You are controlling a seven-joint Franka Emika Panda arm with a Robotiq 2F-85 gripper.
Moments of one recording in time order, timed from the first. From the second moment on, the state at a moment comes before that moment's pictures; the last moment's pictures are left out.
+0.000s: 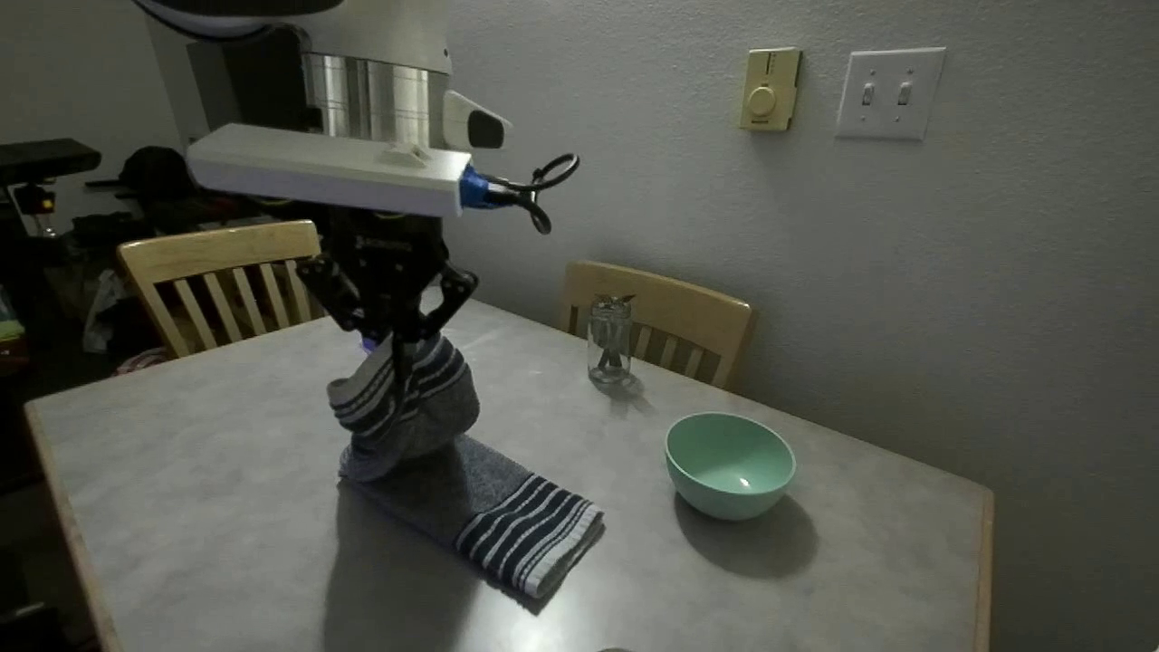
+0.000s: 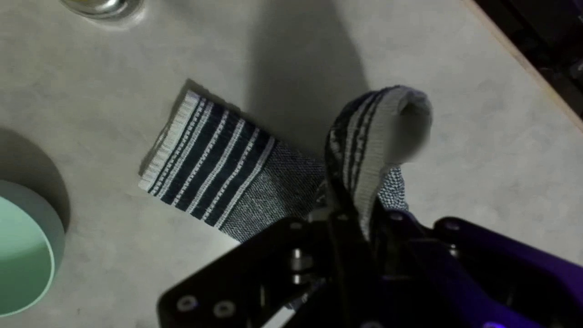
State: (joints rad) arm -0.07 -0.12 -0.22 -2.35 0.02 2.16 -0.99
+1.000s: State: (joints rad) arm -0.17 0.08 -0.26 -2.22 0.17 2.22 -1.13
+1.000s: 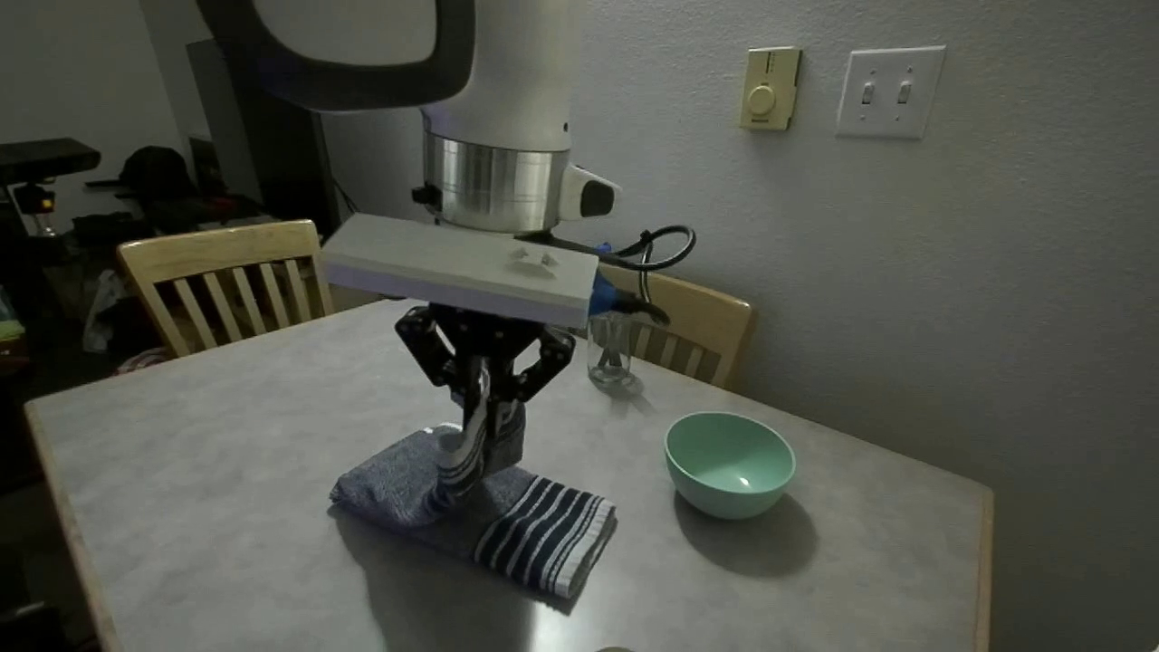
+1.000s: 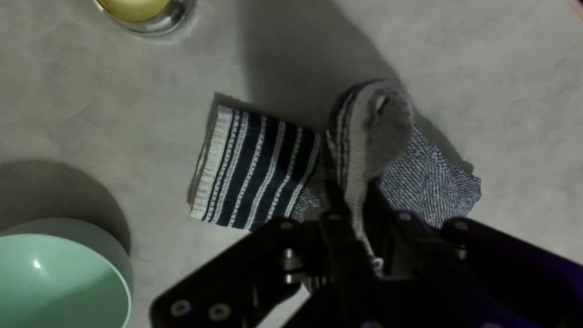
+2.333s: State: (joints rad) arm -0.15 -0.08 -0.16 -2.26 -0.05 2.29 -0.56
